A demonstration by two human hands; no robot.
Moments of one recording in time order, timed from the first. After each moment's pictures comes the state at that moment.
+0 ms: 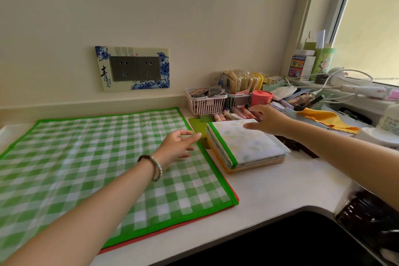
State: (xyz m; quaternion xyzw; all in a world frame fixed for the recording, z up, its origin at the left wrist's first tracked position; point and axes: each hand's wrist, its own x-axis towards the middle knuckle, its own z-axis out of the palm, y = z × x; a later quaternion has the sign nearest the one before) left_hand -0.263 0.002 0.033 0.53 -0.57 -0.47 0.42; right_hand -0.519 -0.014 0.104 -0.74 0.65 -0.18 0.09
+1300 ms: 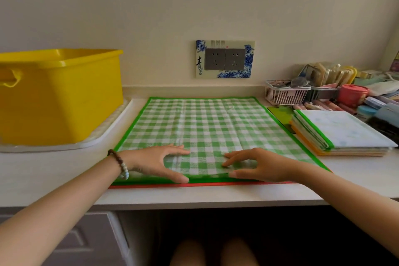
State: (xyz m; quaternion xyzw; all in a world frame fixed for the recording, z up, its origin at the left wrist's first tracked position) left_hand -0.017 0.185 0.038 0.60 -0.75 -0.27 0.03; right_hand -0.306 0.118 0.031 -0.89 0.34 -0.06 0.29
